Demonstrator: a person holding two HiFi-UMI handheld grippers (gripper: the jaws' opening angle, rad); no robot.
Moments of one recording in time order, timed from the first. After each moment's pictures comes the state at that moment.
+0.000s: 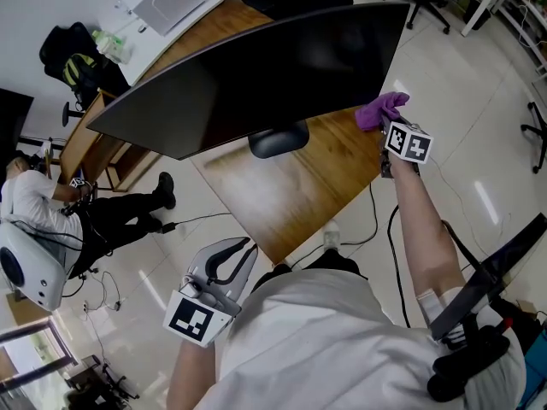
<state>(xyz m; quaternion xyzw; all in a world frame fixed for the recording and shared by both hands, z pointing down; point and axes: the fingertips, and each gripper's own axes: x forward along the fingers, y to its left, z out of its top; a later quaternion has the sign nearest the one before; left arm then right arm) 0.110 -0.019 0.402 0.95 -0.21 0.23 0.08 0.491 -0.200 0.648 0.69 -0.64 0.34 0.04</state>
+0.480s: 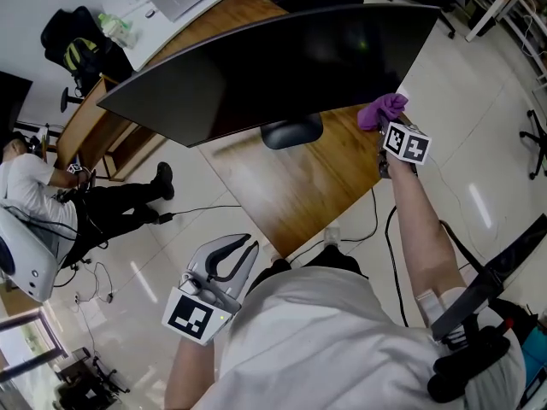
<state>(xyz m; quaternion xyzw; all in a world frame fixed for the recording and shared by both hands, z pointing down) 0.079 -0.017 0.404 0.95 -0.22 0.22 0.09 0.452 -0.203 0.648 0.69 -0.64 0.34 0.06</state>
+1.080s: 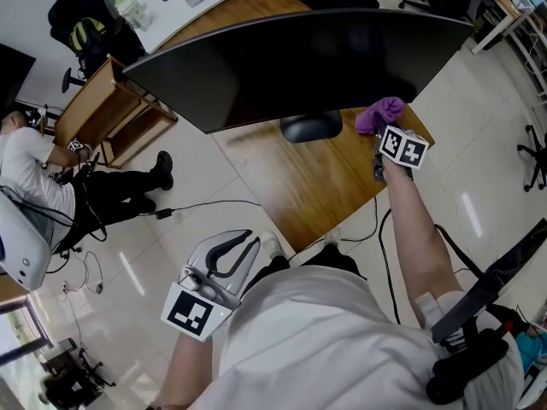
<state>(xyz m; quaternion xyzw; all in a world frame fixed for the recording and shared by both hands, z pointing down) 0.035 -0.021 0.407 0.95 -0.24 0.20 0.10 0.392 -0.213 0.644 0.68 -0.65 0.34 0.06</state>
